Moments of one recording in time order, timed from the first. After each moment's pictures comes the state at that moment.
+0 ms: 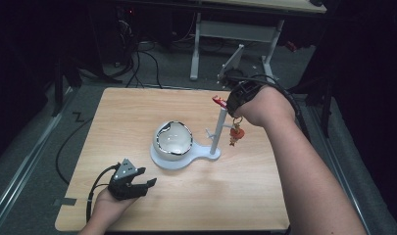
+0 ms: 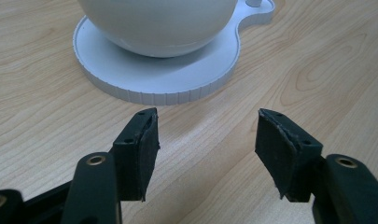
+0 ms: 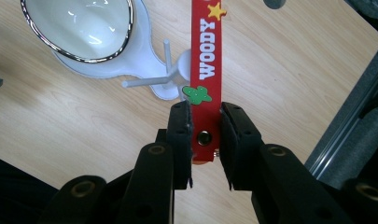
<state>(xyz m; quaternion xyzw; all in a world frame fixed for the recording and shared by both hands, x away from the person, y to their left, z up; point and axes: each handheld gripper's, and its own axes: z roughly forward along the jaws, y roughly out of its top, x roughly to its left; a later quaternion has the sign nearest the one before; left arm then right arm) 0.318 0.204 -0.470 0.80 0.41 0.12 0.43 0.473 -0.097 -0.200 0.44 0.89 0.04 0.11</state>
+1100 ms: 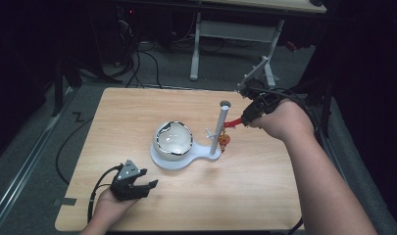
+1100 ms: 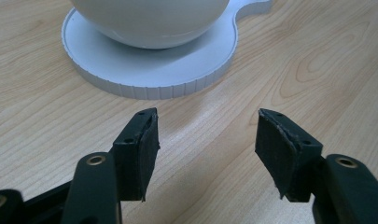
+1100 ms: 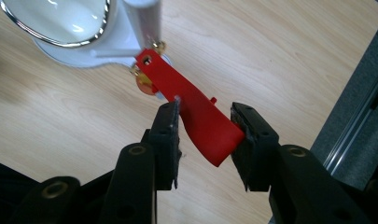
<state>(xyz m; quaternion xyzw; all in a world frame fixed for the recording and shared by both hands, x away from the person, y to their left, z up) 0.319 0.198 -0.475 0.81 0.40 0.11 0.42 0.455 -0.147 -0.213 0.47 0.88 0.06 0.10</state>
